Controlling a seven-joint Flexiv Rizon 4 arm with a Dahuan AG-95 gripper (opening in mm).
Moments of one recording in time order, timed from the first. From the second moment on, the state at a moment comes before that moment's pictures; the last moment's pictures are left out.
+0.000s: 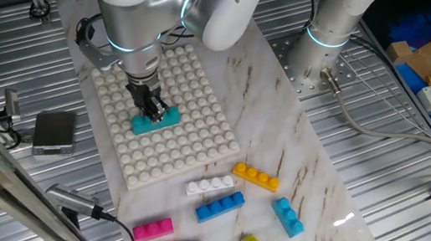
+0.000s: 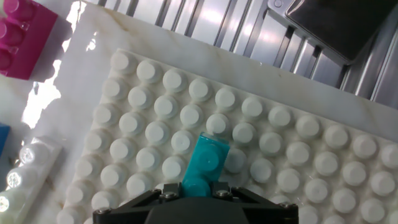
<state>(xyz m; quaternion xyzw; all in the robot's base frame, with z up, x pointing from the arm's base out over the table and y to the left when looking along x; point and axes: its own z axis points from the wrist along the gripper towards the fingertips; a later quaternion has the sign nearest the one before) 0.555 0.076 0.093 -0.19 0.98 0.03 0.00</state>
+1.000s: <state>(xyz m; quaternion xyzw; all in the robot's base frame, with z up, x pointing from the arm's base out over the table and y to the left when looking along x) 0.551 0.076 0.078 -0.20 0.98 0.03 0.00</state>
